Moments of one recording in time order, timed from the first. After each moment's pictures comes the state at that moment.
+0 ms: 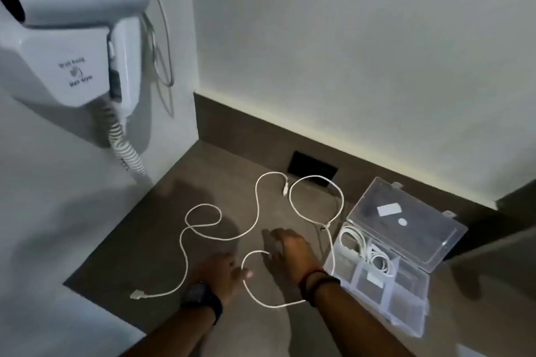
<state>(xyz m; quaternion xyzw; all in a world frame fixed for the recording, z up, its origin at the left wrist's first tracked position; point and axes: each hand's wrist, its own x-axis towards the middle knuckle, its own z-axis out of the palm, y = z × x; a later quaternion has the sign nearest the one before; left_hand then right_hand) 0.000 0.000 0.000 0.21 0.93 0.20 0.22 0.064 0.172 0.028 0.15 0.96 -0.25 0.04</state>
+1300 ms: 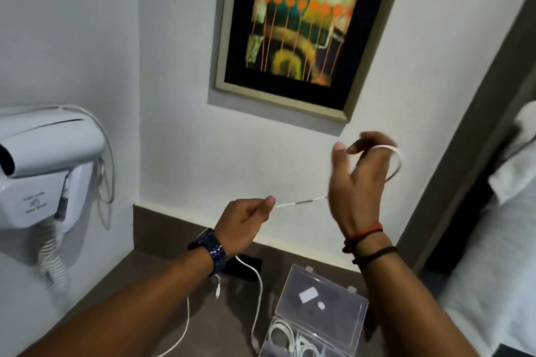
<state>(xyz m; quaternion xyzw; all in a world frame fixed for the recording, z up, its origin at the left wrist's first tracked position) 0.004 0.152 0.285 0.47 0.65 0.59 0.04 0.141 0.246 0.393 0.15 0.73 -0.22 -0.63</state>
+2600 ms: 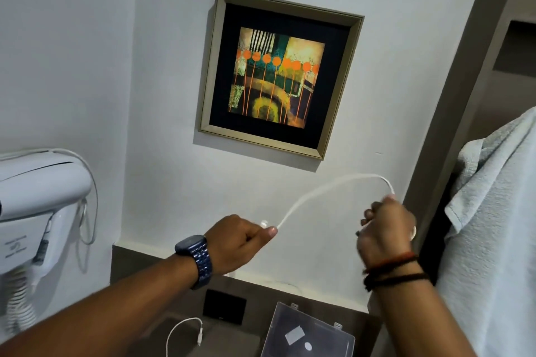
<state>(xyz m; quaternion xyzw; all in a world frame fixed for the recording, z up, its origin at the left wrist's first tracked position) 0.010 0.144 0.342 0.63 0.67 0.38 -0.11 0.188 0.283 0.425 0.33 0.39 -0.61 -0.61</state>
